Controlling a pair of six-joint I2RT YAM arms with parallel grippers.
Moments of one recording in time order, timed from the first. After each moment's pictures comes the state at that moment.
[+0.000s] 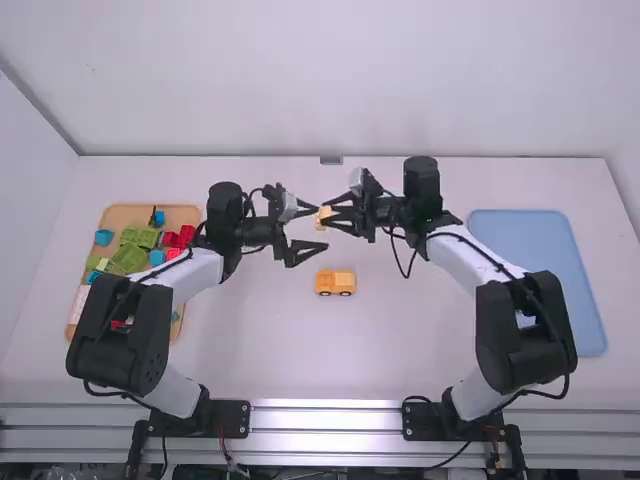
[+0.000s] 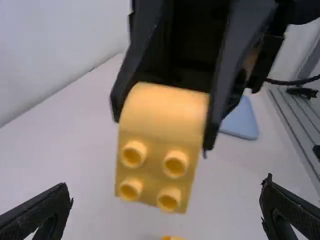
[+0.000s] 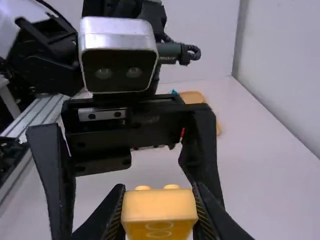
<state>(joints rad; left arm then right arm) -0.16 1.63 0.81 0.47 1.12 0.20 0.26 1.70 1.04 0.23 -1.23 -0.36</state>
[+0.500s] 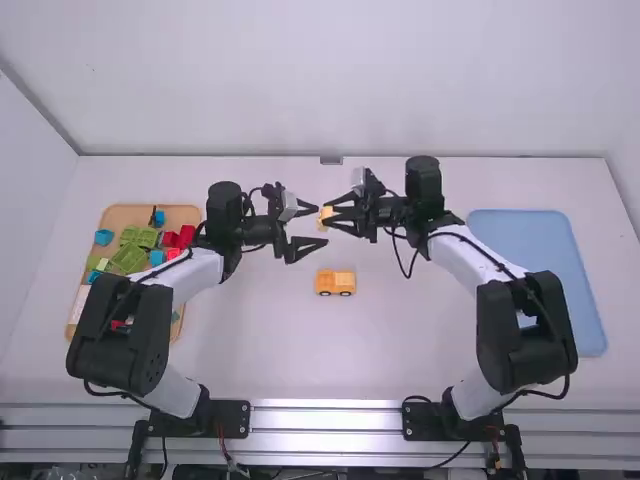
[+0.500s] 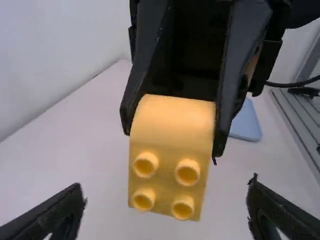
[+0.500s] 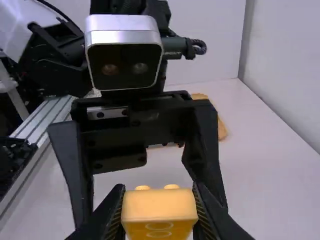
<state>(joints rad) -0.17 1.63 0.81 0.52 1.15 0.20 0.27 1.70 1.04 0.22 -1.28 -0.36</state>
